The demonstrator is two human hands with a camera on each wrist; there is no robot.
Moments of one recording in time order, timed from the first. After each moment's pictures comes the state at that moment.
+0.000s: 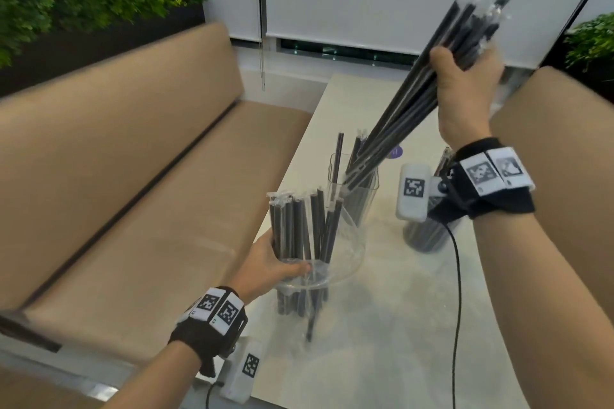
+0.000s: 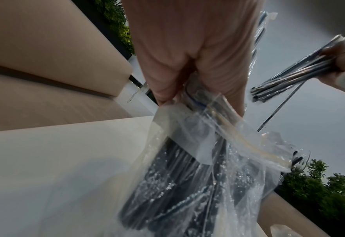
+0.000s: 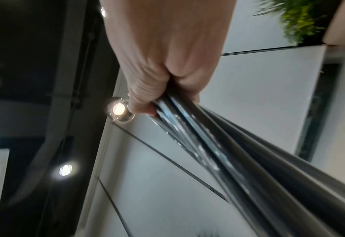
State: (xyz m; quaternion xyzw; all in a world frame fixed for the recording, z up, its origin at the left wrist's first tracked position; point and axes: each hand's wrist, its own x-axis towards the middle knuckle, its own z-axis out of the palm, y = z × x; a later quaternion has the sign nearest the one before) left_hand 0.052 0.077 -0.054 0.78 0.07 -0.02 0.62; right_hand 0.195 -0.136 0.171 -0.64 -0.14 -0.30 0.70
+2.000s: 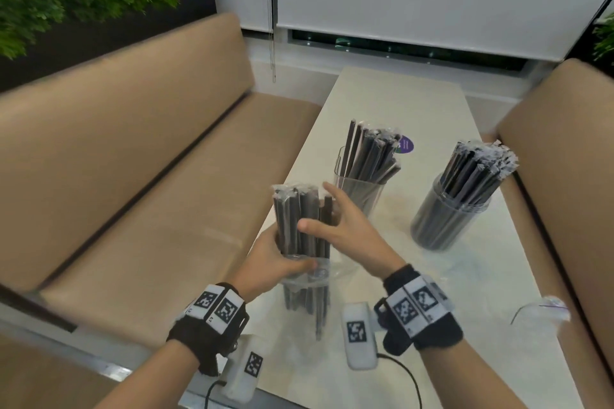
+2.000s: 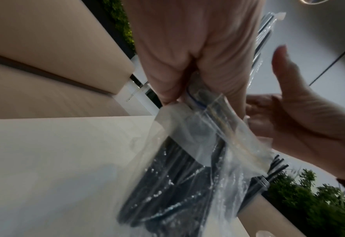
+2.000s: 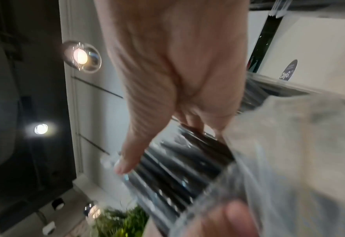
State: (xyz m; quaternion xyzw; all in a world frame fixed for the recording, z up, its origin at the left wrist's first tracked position) left_hand 0.040 0.065 -0.039 0.76 0.07 0.01 0.65; right_hand 0.104 -0.089 0.012 -0.80 -0.18 0.19 0.54
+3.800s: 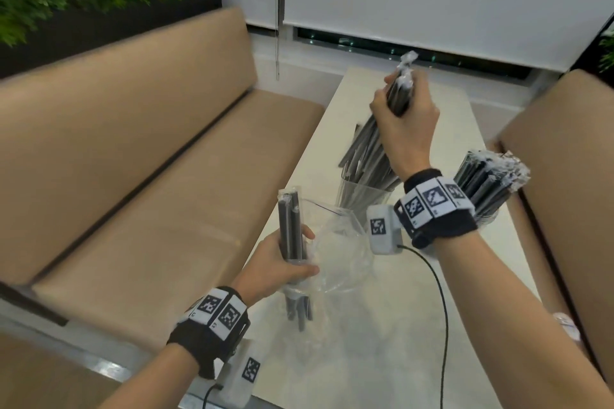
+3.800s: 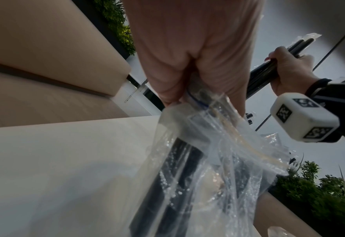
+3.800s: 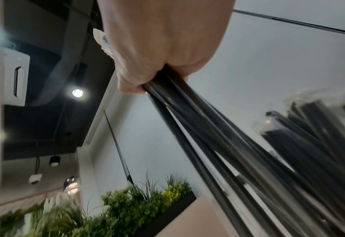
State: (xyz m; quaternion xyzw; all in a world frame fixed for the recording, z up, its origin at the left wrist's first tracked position) left_hand 0.047 0.073 -0.049 0.75 0.05 -0.01 0.66; right_hand 0.203 -0.077 0.101 -0.75 -0.21 -0.33 0.53
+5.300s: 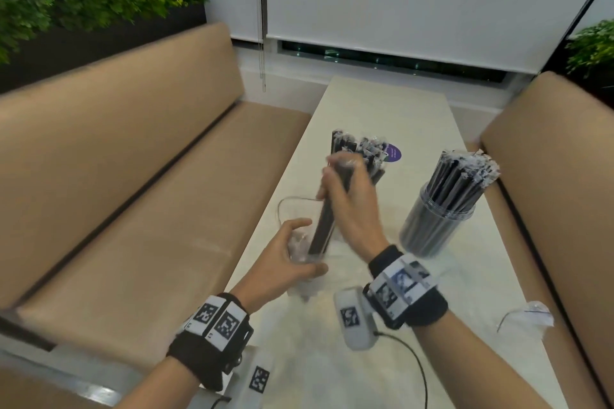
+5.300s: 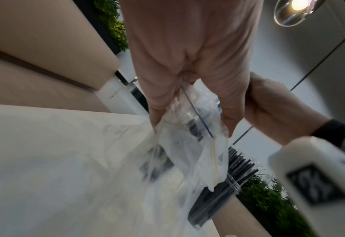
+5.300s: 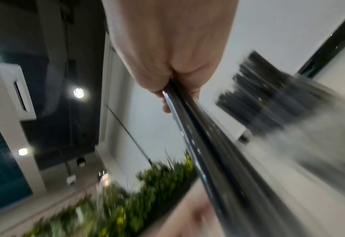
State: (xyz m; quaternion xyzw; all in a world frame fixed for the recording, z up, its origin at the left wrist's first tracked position) left_hand 0.045 0.043 -0.022 0.77 0.05 -0.03 0.64; right_hand 0.125 -0.077 0.039 -0.75 -0.22 -0.12 0.61
